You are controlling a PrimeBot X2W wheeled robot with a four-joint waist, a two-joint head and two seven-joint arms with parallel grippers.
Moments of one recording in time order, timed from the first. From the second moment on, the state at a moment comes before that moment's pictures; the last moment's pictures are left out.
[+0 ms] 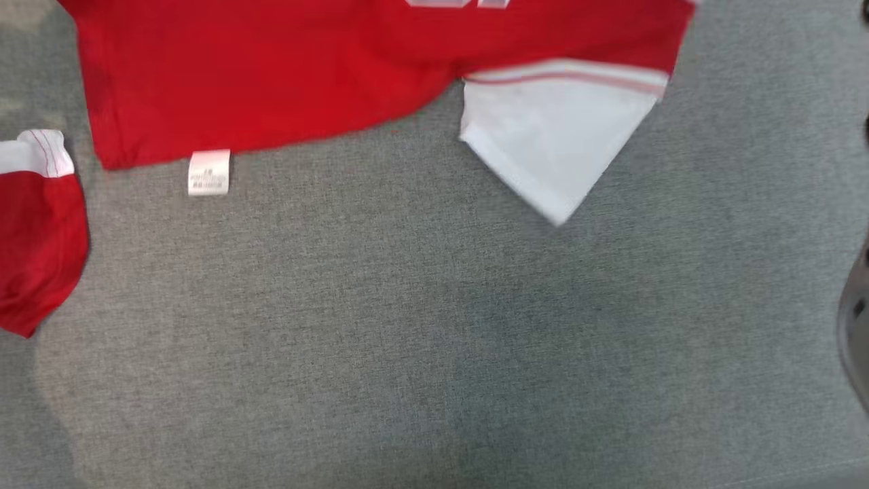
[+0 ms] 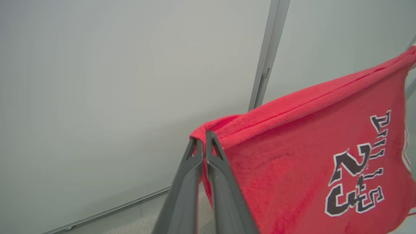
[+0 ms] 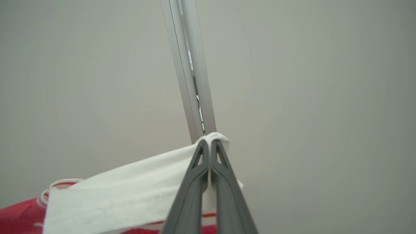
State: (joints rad) left arm -1.32 0.83 -0.59 0.33 -1.03 -0.13 0.26; right arm -1.40 -0.05 -0.04 0.64 0.31 0.13 -0.07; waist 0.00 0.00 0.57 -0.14
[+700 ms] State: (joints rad) left arm -1.71 0.78 -0.89 0.57 -1.17 -0.13 0.18; right arm -1.81 -0.05 -0.11 0.84 0.08 0.13 -0.16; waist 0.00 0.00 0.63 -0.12
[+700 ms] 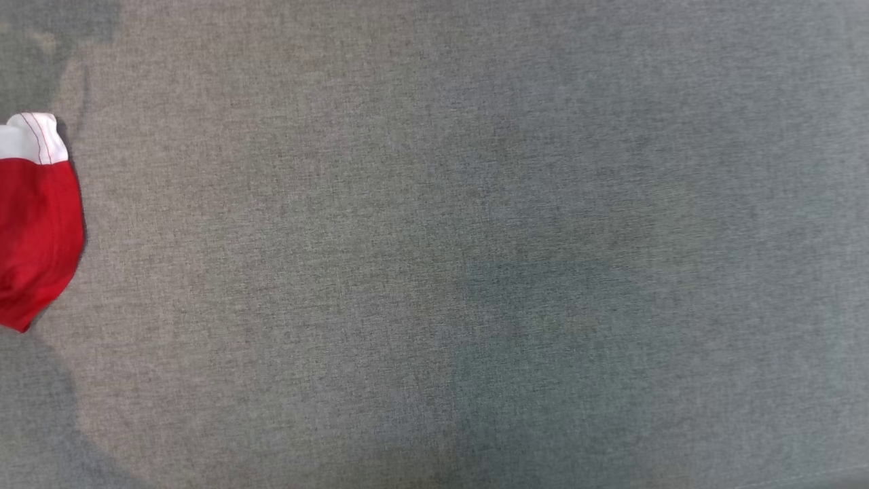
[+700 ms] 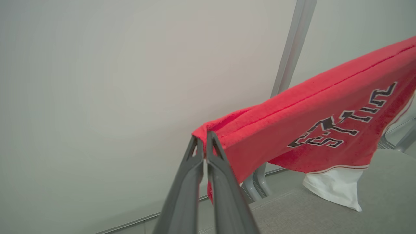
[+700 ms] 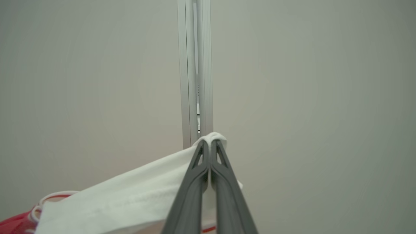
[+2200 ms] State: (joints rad) left arm -0.74 0.95 -1.28 0.12 -1.51 -0.10 0.54; right arm -0.25 -0.47 0.21 0.03 0.60 0.13 0.87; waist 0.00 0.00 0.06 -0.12
